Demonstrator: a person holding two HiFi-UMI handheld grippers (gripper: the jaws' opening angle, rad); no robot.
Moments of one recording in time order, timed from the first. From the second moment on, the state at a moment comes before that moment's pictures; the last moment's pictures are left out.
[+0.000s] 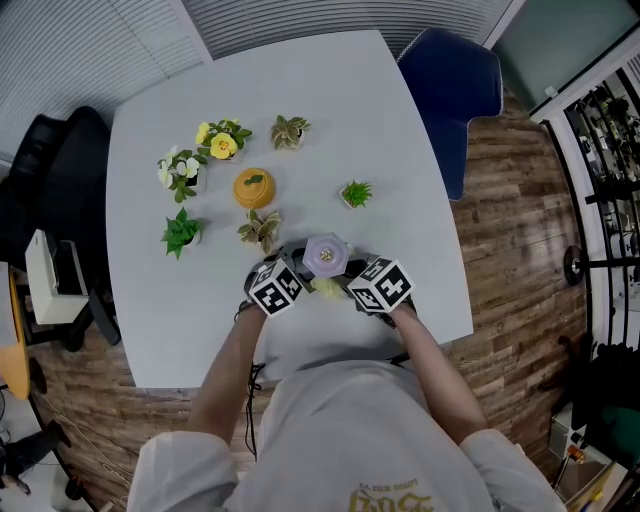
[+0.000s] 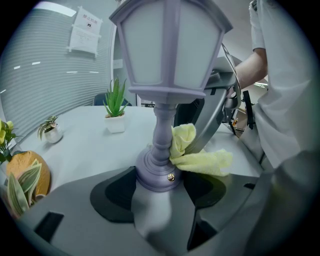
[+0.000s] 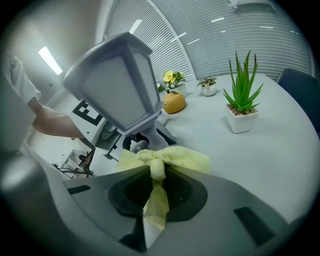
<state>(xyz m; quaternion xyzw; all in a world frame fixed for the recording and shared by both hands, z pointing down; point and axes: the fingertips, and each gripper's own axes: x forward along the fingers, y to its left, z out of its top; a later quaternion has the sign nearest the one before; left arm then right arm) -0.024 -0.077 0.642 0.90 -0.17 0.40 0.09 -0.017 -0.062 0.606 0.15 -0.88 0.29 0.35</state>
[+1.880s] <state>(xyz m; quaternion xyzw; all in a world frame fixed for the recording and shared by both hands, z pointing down) -0.023 -0.079 0.642 0.90 -0.17 0.40 0.09 -0.004 -0.096 0.608 0.17 -0.87 0.34 0.31</state>
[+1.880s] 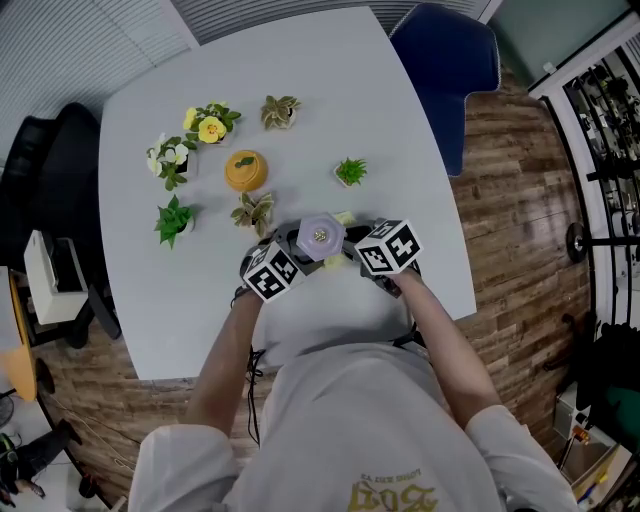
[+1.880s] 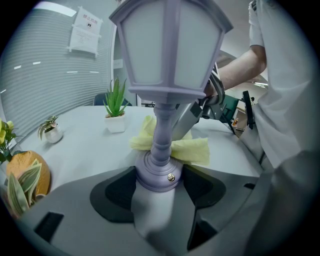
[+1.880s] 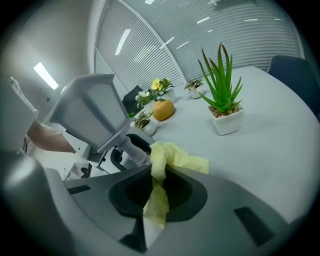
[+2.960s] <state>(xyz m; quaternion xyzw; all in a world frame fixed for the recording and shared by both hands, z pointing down) -0.023 -0.078 0.643 0.90 -0.18 0.40 0.09 -0.003 -0.111 0.610 0.21 -0.87 0.31 0.31</state>
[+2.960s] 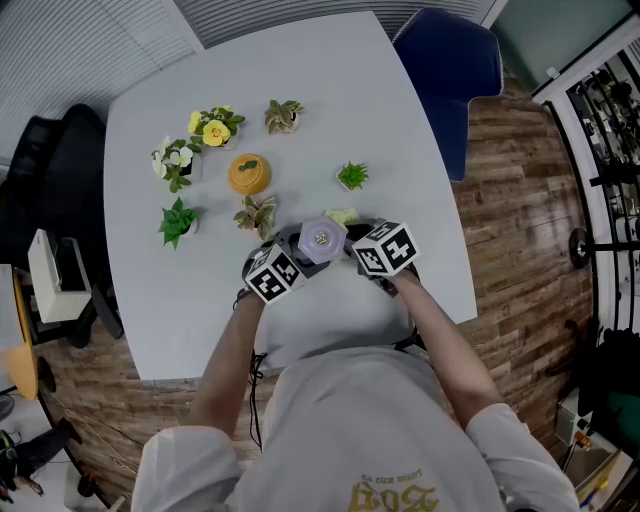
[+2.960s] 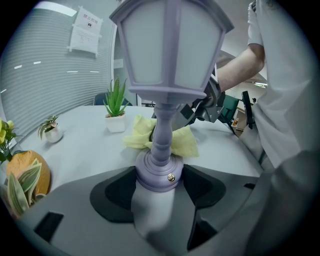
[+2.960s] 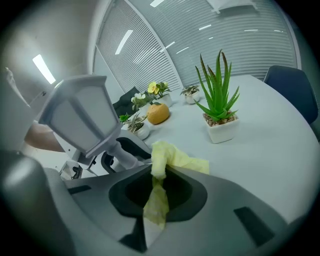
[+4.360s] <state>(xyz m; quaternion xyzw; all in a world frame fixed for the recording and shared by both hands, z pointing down) -0.023 -0.079 0.644 0.90 -0.18 0.40 0.09 -0.006 -0.042 0.627 0.14 -0.86 0.28 0.40</state>
